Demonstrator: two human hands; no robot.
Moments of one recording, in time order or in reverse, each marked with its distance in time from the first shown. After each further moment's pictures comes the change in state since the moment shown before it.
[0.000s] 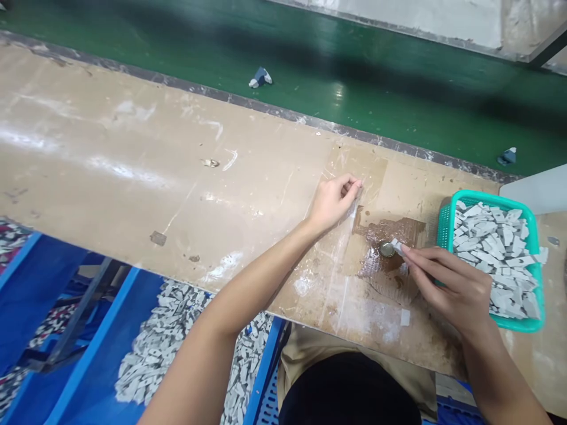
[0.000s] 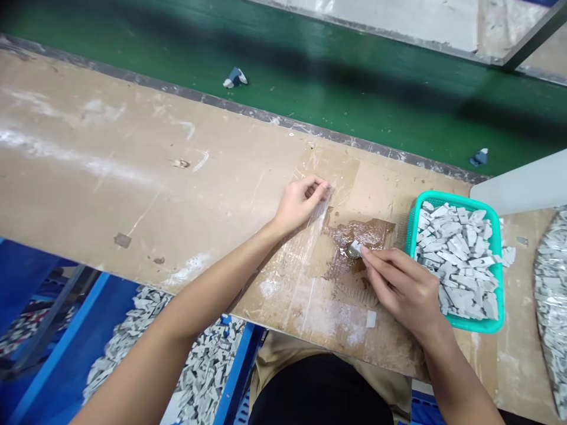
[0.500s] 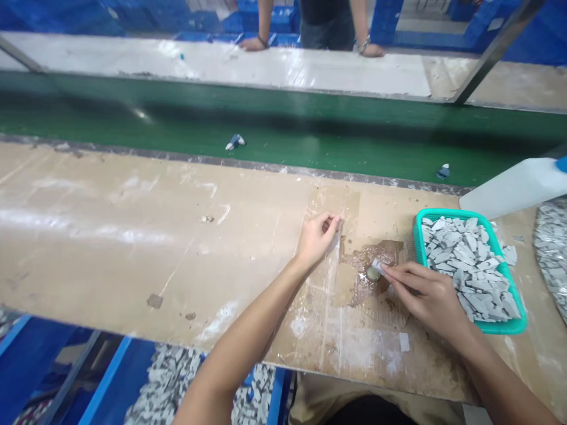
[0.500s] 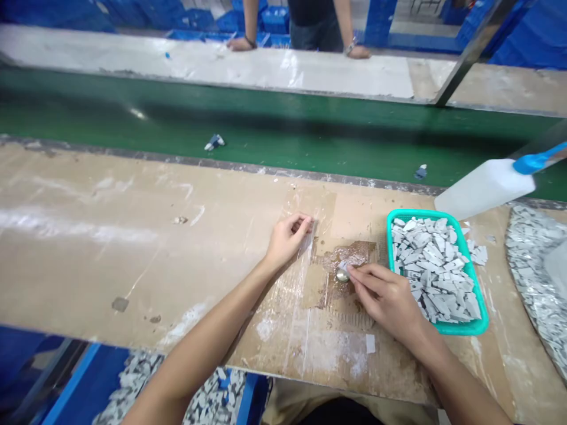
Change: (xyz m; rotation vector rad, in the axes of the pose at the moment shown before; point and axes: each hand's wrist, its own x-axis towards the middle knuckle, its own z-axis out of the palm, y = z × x) left_hand -0.003 0.007 -0.005 0.007 -0.048 -0.092; right_hand 0.004 -0.001 0.004 0.109 0.011 0.144
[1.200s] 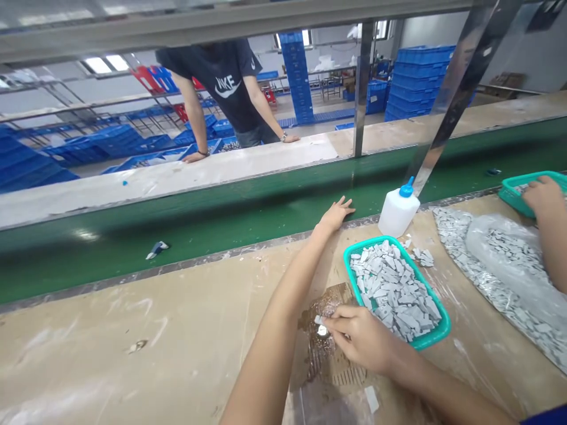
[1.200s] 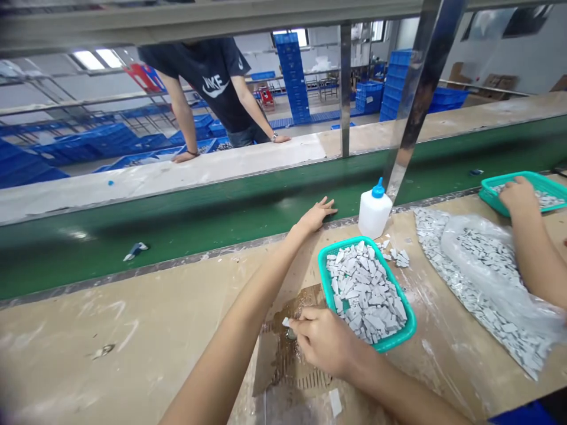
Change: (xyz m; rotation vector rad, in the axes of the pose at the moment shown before) left_hand 0.205 0.107 0.173 0.421 -0.601 0.516; right_hand -0.004 0.011 0.017 0.035 -0.074 0.162
